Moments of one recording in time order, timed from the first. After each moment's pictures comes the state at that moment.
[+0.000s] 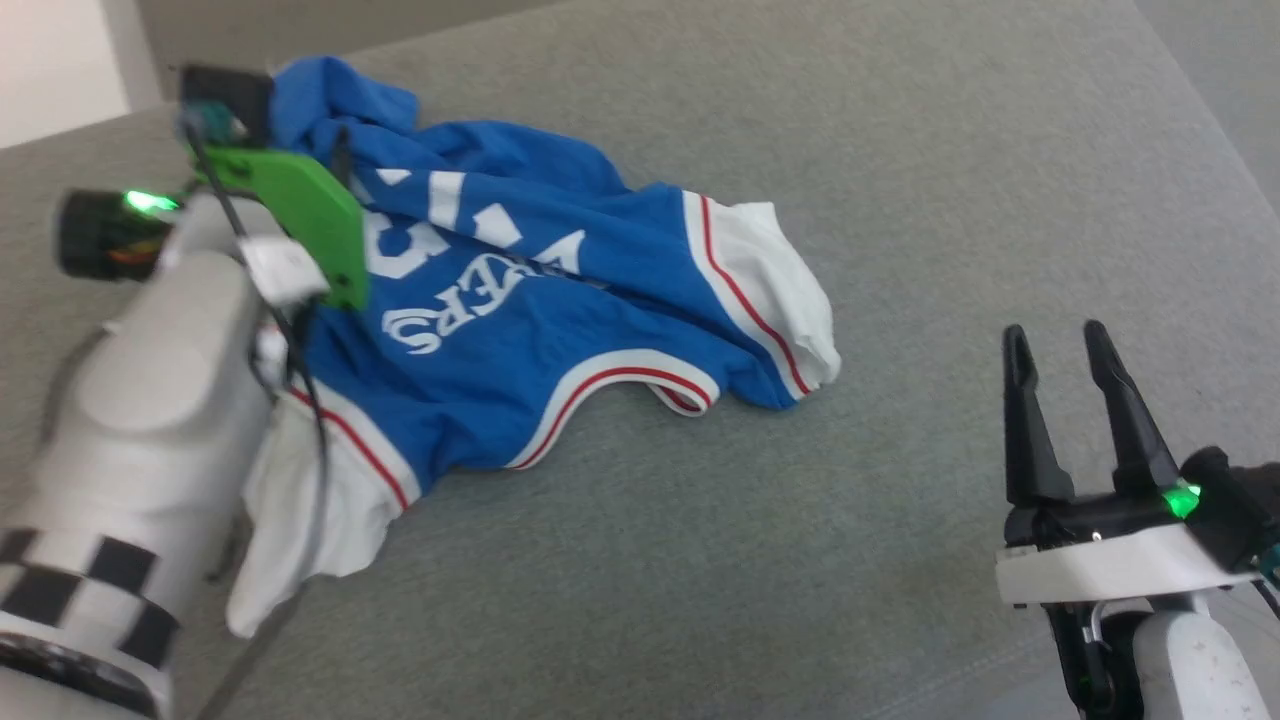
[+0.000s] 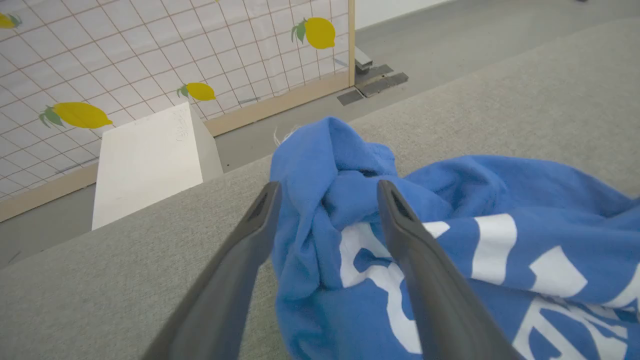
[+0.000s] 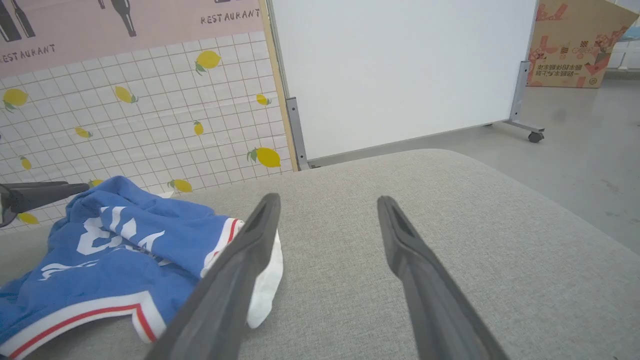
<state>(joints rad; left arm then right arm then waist) -0.96 0.42 -0.68 0.76 -0.62 0.10 0.05 -0.09 -0.05 -0.01 -0.02 0.25 0.13 -0.26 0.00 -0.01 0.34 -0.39</state>
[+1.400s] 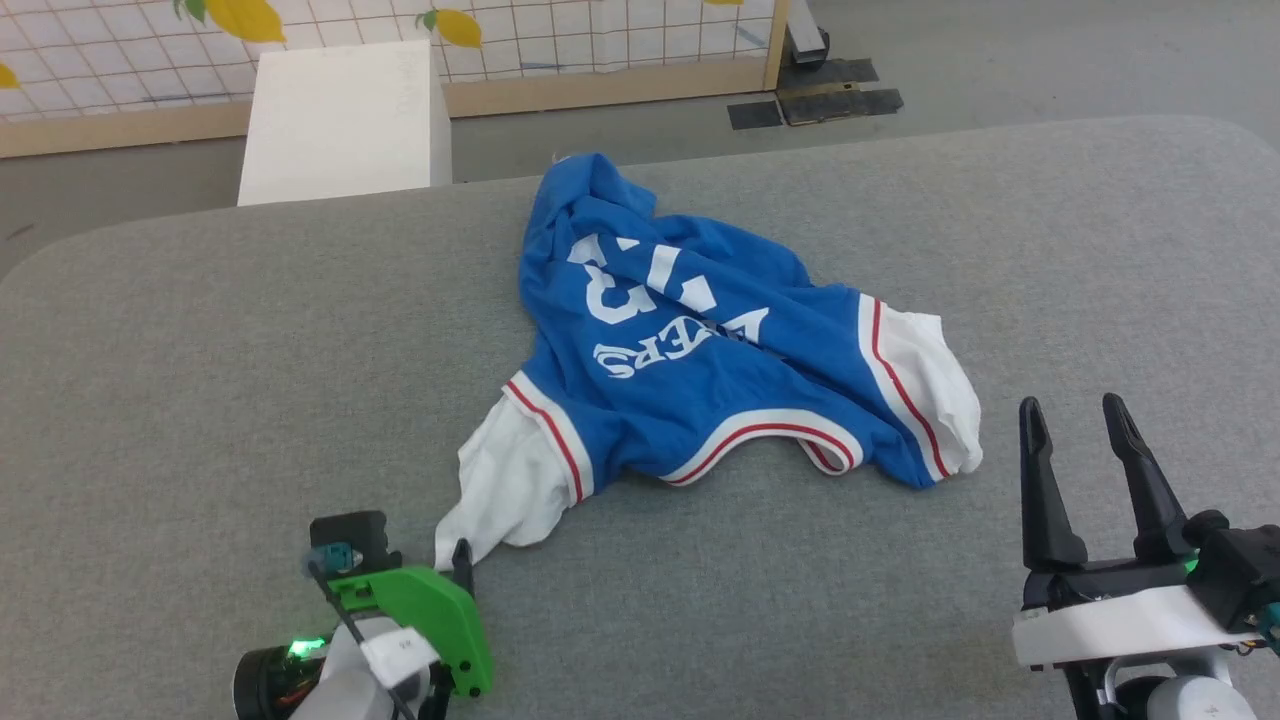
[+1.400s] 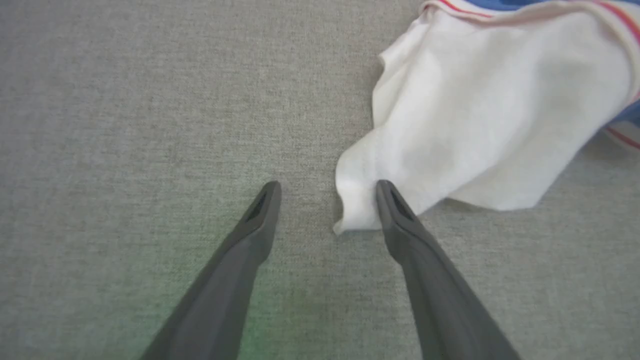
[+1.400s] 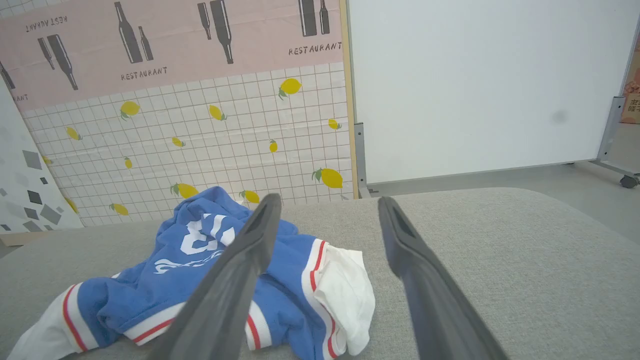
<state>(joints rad) -0.17 0.28 -0.47 0.32 -0.64 0.33 0.09 0.03 -0.05 -0.05 -0.03 0.17 0.13 -0.25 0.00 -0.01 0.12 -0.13</state>
